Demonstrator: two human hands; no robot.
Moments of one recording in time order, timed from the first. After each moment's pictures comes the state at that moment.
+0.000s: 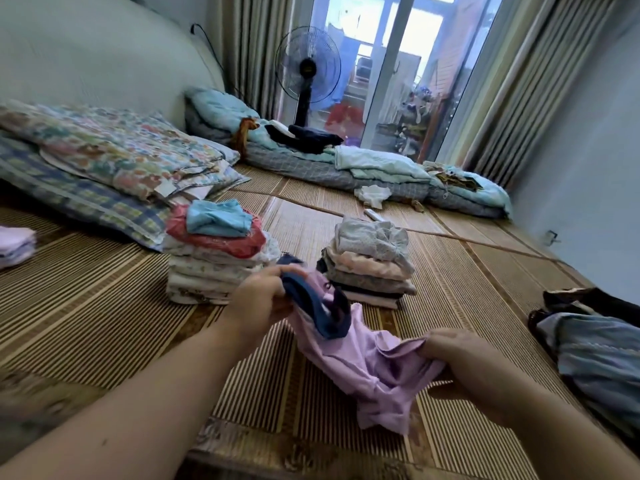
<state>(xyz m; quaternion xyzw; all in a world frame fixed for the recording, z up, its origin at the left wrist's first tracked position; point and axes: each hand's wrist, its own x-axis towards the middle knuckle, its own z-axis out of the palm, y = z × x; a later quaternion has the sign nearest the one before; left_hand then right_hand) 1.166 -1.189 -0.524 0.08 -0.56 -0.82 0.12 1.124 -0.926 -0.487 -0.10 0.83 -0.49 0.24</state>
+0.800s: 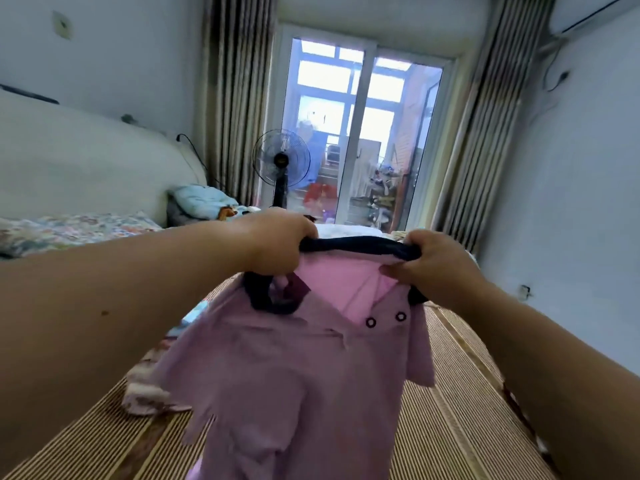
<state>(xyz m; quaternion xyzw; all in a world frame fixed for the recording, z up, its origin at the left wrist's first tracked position) 1.125 -1.170 -0.288 -0.05 -0.98 -0.02 0.17 1.063 -0.942 -0.306 -0.26 0.89 -0.30 -0.22</state>
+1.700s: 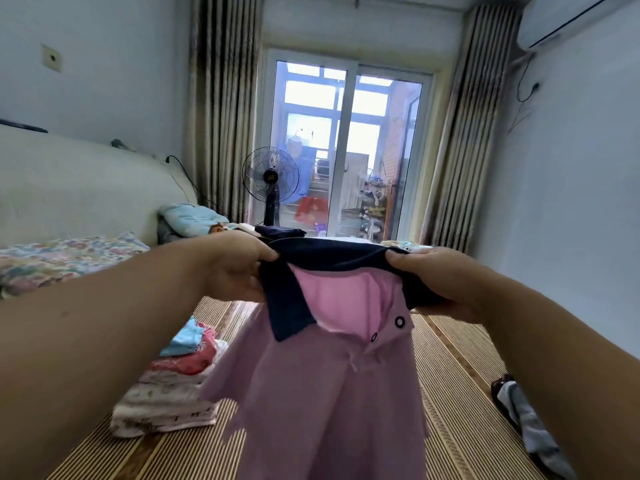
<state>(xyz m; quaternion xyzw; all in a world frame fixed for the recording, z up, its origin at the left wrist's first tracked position) 1.129 -1.167 -0.299 0.13 -0.71 -0.69 -0.01 1.082 -0.901 -0.285 -0.15 0.81 -0.56 0.08</state>
